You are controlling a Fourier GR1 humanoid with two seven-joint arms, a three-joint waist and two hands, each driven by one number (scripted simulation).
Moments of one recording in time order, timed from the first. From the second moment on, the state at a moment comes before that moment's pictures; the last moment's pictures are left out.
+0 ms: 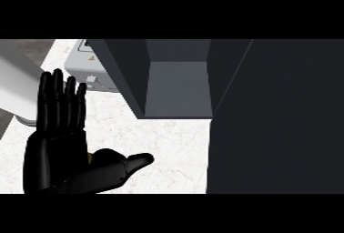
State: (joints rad) left arm -0.10 0.00 -0.33 -2.11 -0.11 0.59 0.28; right arm 0.17 -0.11 0.06 -2.39 -0.19 0.14 0.31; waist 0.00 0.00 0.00
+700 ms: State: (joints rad) left arm 0.01 0.01 -0.37 -2.18 -0.19 0.62 0.32; right arm 0.10 -0.10 0.04 -2.40 -0.20 0.14 0.41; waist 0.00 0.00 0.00
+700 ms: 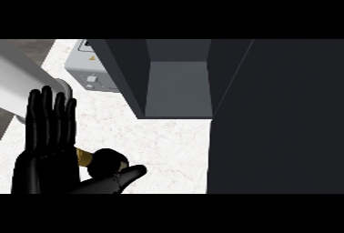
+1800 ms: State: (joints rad) left arm 0.35 0.06 -0.20 -2.11 0.05 0.46 0.00; right arm 0.11 -0.06 0.05 -2.41 -0.16 0.16 0.40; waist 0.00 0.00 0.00
